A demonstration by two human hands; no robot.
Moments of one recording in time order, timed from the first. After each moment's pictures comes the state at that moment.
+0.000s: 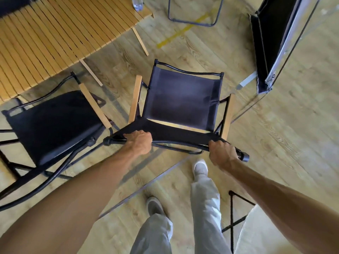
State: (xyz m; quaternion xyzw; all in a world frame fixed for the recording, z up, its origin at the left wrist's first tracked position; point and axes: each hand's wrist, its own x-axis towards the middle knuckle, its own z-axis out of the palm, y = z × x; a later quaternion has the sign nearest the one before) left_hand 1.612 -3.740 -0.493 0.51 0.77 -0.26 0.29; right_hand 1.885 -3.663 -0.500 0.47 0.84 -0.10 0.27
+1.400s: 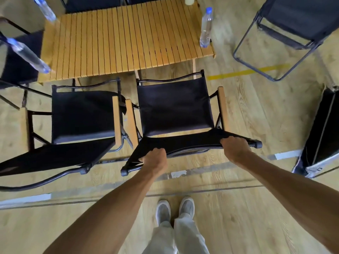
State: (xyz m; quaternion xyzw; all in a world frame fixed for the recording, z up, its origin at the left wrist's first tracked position) left_hand 1.595 -3.585 -0.492 0.22 0.91 -0.06 0.35; right_hand 1.723 -3.346 -0.490 0.20 0.93 0.04 0.29
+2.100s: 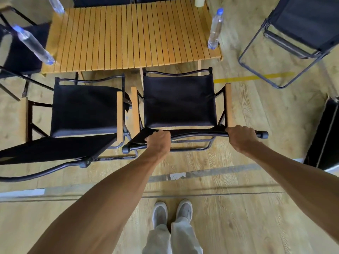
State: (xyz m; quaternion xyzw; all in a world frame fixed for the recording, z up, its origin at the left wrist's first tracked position) left_hand 1.559 -3.571 -0.484 0.31 0.91 -0.05 0.26; right_hand 1.691 -3.328 -0.496 0.21 0.94 0.07 0.25
